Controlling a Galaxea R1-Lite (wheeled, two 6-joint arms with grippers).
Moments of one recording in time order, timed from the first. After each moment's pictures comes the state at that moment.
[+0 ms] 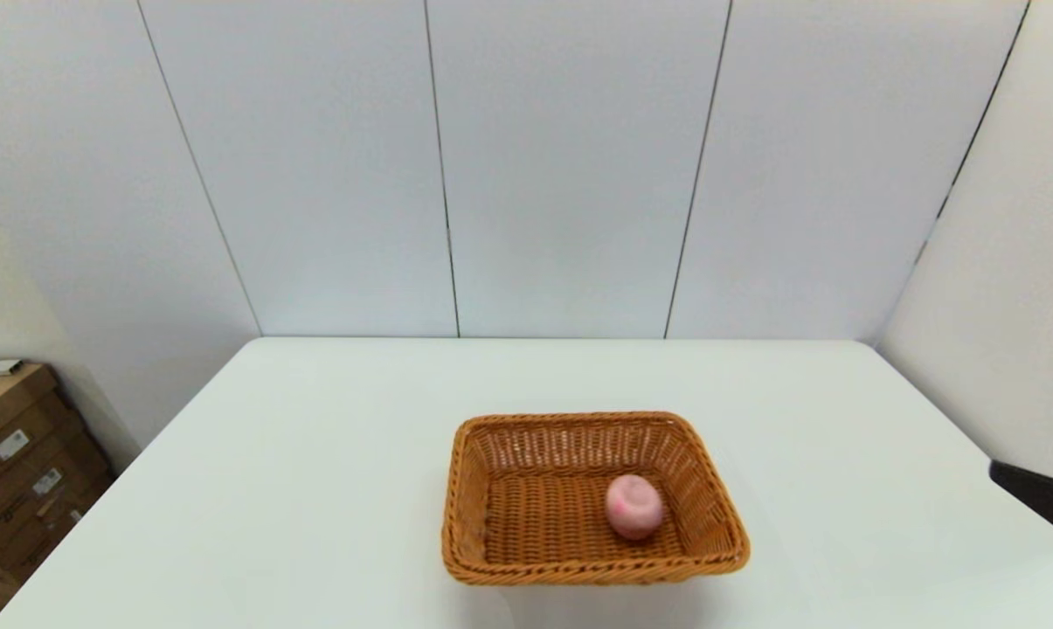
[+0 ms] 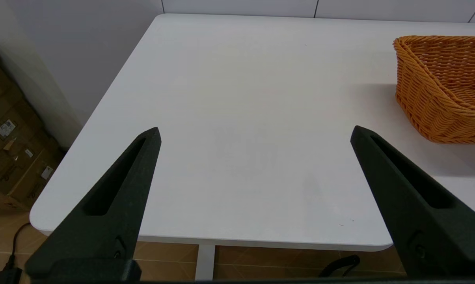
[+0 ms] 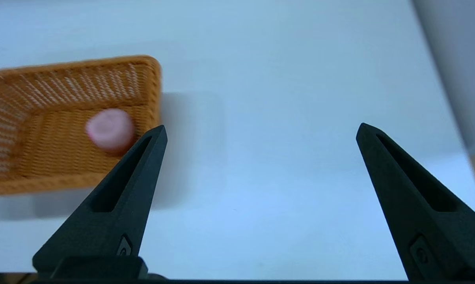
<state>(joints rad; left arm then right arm) -0.01 0.00 -0.09 0.23 0.03 -0.06 0.11 0.84 -0.53 0.12 -0.11 0.12</state>
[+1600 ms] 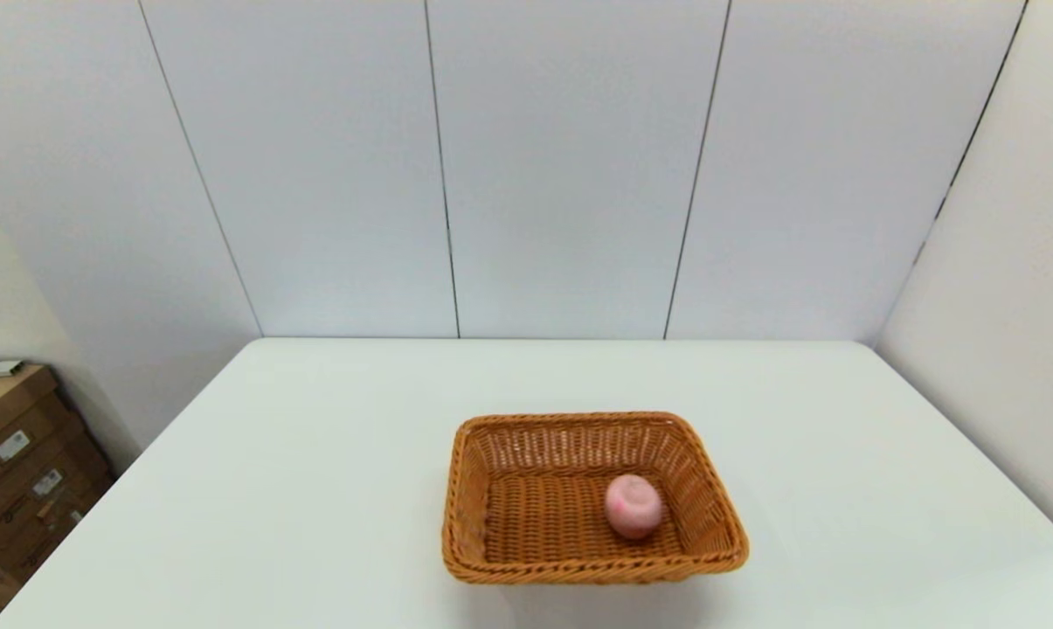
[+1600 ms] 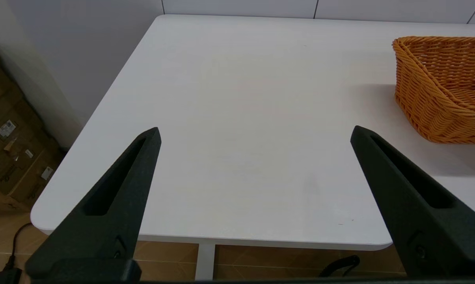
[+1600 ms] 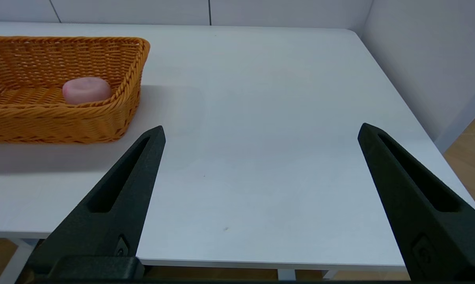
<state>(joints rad) -0.01 0.00 -0.09 0.23 0.03 -0.06 0.00 0.00 -0.06 0.16 -0.01 -0.01</state>
